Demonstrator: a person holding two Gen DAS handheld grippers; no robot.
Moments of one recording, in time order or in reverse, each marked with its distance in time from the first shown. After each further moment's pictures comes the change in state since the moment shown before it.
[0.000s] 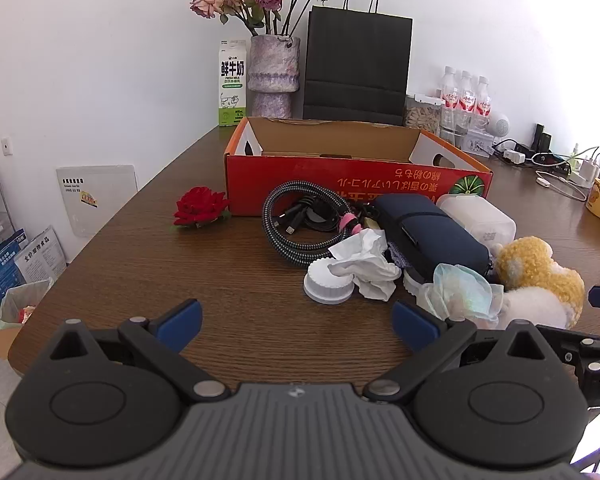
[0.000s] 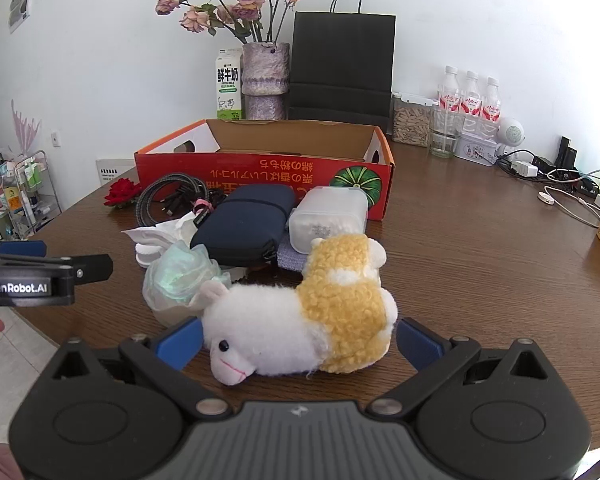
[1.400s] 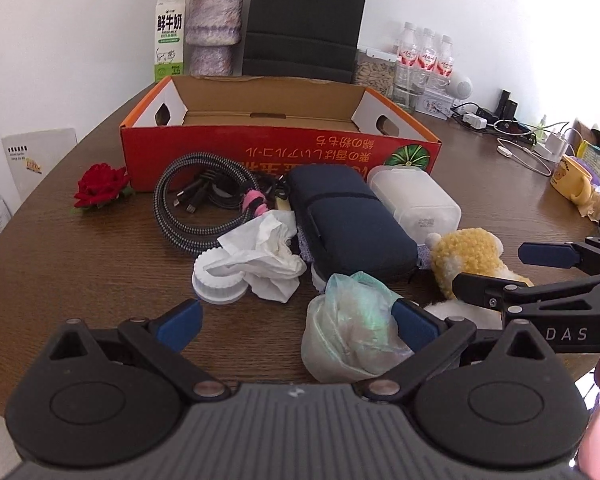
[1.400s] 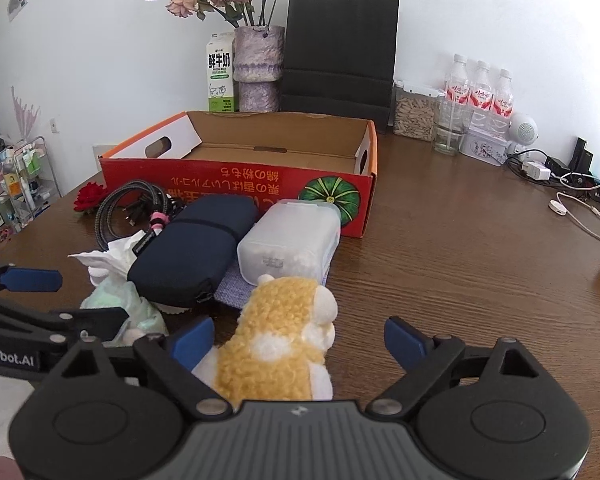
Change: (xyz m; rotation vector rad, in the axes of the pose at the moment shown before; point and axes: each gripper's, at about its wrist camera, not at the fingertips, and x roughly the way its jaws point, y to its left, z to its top) left arm 0.040 -0.050 0.023 -0.009 0.180 -0.138; right arm 0.045 -0.043 0.040 -0.024 0.072 0.033
